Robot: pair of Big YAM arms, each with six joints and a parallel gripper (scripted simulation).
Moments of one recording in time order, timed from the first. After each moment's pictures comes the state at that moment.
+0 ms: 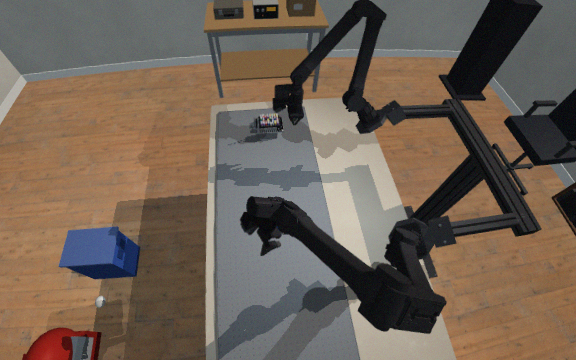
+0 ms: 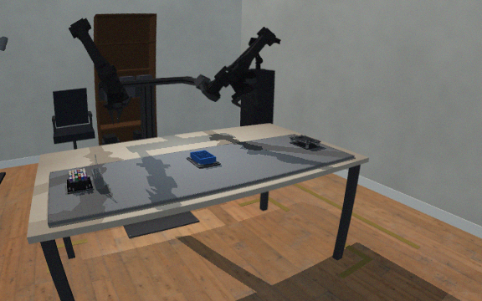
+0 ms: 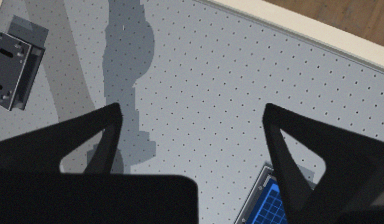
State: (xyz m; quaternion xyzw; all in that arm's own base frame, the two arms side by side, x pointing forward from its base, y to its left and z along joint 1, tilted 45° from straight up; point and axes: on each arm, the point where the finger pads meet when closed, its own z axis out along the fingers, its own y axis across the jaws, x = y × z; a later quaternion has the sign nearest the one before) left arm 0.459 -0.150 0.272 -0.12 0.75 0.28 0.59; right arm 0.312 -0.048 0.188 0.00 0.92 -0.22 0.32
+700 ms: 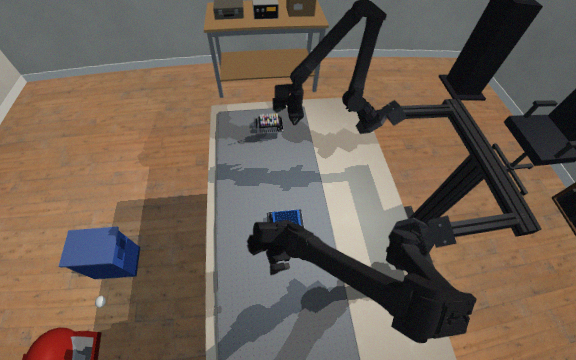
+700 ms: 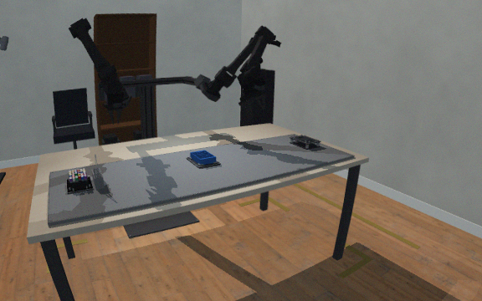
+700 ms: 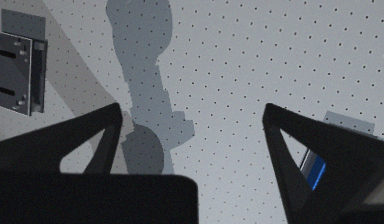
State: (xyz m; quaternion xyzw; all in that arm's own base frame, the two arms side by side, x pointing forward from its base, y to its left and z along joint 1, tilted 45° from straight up) left arm 0.442 -0.077 0.257 -0.06 0.81 0.29 0.51; right arm 0.312 -0.048 0.188 0.00 0.92 -0.22 0.32
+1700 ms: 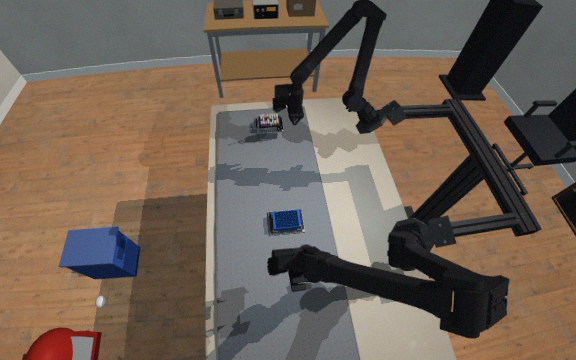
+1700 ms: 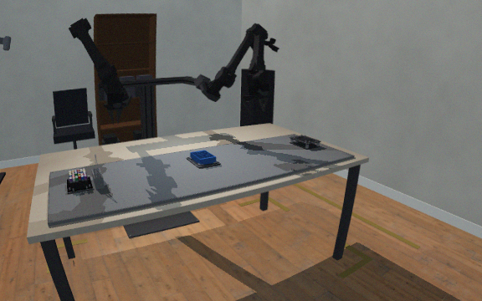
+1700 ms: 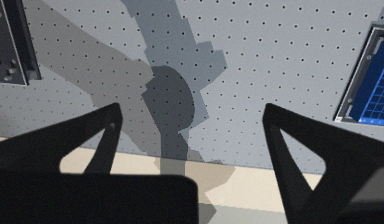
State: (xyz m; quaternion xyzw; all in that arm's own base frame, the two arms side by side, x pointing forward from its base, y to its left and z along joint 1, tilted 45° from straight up) left arm 0.383 -0.003 0.219 0.00 0.88 0.26 0.39; right arm 0.312 -0.048 0.188 0.00 0.92 -0.22 0.32
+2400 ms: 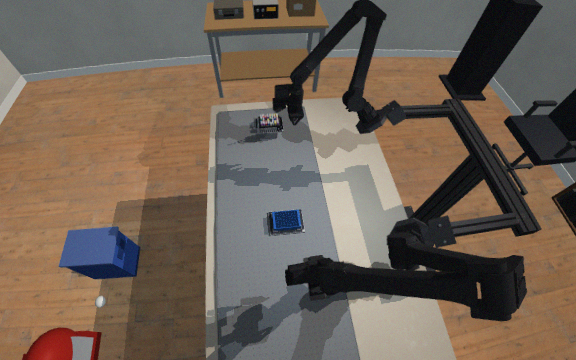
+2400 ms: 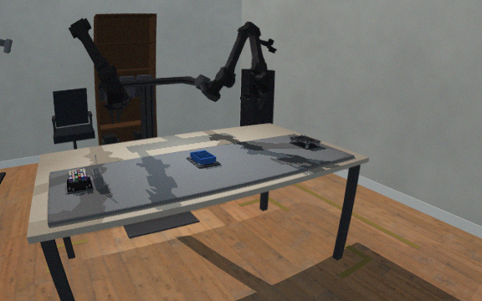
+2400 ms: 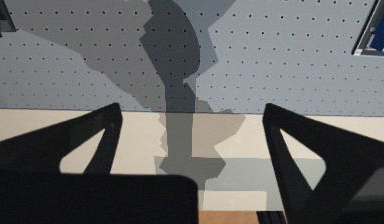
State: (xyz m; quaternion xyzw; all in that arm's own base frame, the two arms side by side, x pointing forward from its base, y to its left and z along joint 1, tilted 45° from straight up) left arm 0.325 0.034 0.190 0.01 0.92 0.22 0.32; right arm 0.312 -0.048 0.188 0.00 0.92 -0.22 0.32
